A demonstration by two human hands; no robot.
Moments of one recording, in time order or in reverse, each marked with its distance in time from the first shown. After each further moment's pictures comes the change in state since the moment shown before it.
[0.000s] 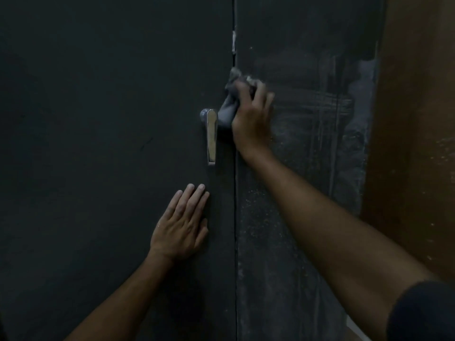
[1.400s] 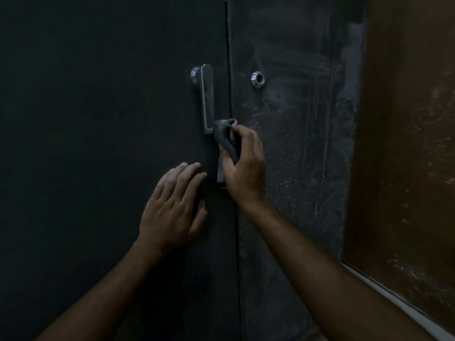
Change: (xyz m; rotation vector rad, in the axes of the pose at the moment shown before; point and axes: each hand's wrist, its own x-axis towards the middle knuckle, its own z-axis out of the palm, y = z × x) left_hand -0.005 -0.011 -0.012 -0.335 0.080 0.016; right_hand -0.160 -0.010 -0.027 0.303 -0.090 0.097
